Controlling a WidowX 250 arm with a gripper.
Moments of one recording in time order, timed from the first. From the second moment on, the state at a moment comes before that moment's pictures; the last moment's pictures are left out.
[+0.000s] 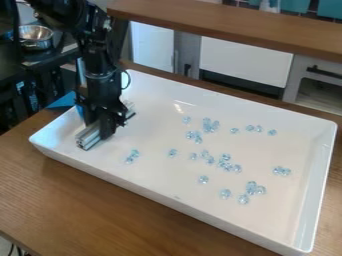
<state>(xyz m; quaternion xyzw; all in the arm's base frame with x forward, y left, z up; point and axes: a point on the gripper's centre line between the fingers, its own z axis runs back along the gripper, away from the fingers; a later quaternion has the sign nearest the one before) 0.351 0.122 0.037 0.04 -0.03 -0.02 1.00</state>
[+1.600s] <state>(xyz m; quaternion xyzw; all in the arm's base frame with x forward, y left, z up) 0.362 -0.054 0.047 0.03 0.02 0.01 1.00</state>
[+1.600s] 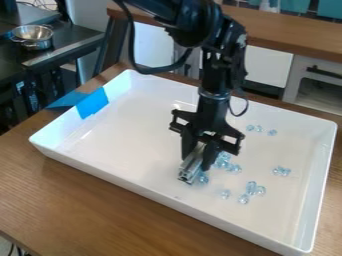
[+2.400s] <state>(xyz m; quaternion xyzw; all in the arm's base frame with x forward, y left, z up) 0.356 -0.096 0.048 0.01 0.04 -0.01 1.00</state>
